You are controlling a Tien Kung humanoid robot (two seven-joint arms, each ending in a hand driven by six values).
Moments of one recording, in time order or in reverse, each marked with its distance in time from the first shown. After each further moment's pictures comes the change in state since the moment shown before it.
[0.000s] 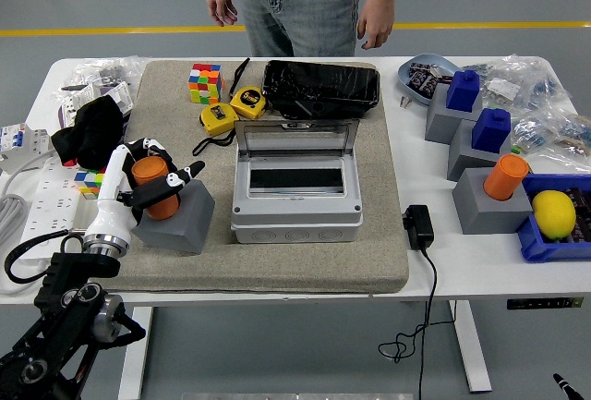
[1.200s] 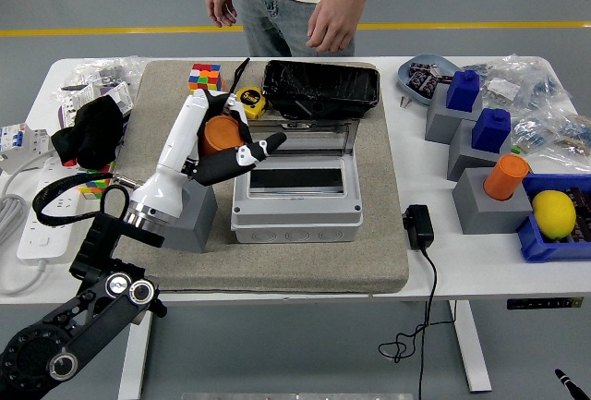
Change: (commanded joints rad) left arm -0.237 0.170 0.450 -0.163 0.353 0.191 -0.079; right arm 0.017 -0.008 -0.040 -0.001 0.027 0.000 -0.002
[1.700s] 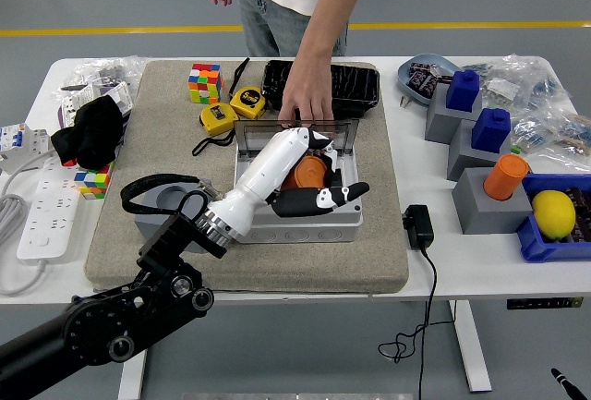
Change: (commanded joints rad) left arm -0.219 -0.075 0.262 0.255 -0.018 0.091 -0.085; right arm 0.006 0.003 -0.044 0.000 0.023 0.003 -0.001
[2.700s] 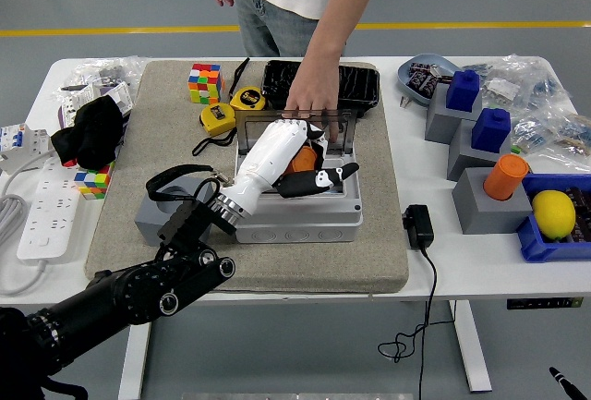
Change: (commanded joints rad) left arm -0.133 -0.127 0.071 0.426 -0.036 0.123 -0.111; right arm 0.008 0.000 -0.021 -0.001 0.011 -0.001 -0.001
